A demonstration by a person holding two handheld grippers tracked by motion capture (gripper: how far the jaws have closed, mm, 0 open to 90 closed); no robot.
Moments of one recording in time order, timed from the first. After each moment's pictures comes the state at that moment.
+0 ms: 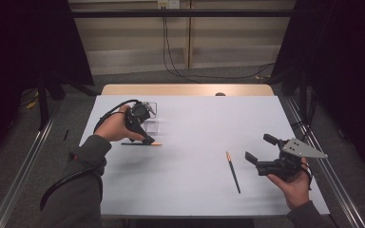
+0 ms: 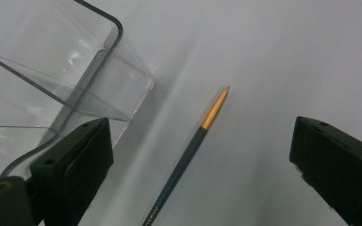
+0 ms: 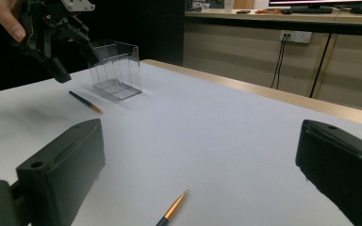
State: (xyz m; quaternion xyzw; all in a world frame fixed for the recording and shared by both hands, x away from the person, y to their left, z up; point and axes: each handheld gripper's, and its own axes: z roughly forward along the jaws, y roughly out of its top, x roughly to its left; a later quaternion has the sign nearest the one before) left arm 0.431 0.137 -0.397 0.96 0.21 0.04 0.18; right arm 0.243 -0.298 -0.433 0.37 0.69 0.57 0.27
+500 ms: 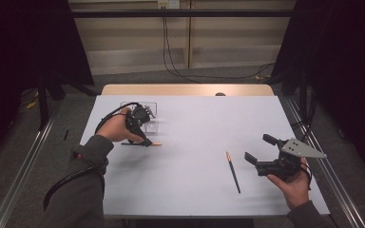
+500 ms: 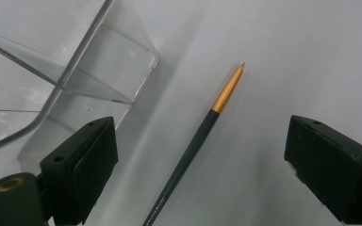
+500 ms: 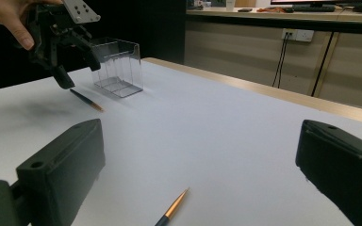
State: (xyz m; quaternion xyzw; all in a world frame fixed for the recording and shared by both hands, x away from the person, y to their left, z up) left arm 0.437 0.140 -0.410 0.97 0.19 0.04 0.13; right arm 0.243 -0.297 -0.434 0.37 0.69 0.57 0.27
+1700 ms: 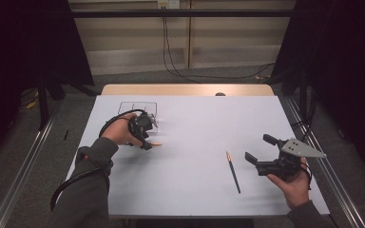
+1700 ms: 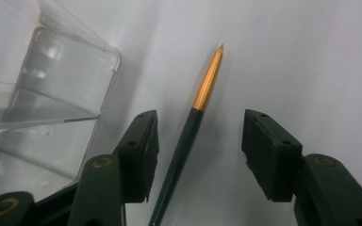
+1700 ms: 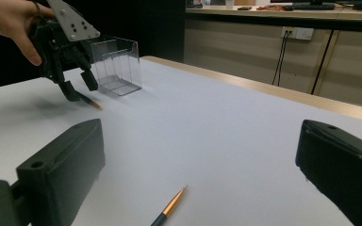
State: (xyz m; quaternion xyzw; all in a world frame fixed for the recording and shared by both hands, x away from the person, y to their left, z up) left arm 0.434 0.134 -0.434 0.99 0.11 0.02 0.13; right arm 0.245 -0.299 -0.436 0.37 0.69 0.56 0.27
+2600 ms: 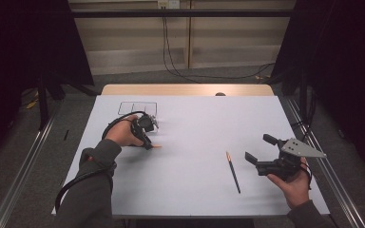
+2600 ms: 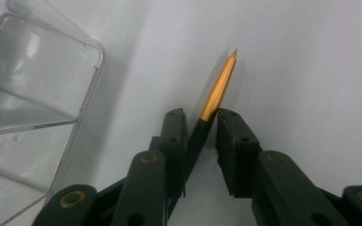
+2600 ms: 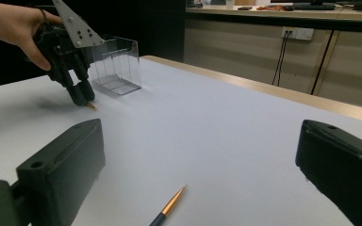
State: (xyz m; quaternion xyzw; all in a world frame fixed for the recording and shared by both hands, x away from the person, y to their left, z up) left arm 0.438 0.131 -0.446 0.98 0.13 -0.02 0.13; right arm 0.245 -0.299 -0.435 0.37 0.69 0.56 0.27
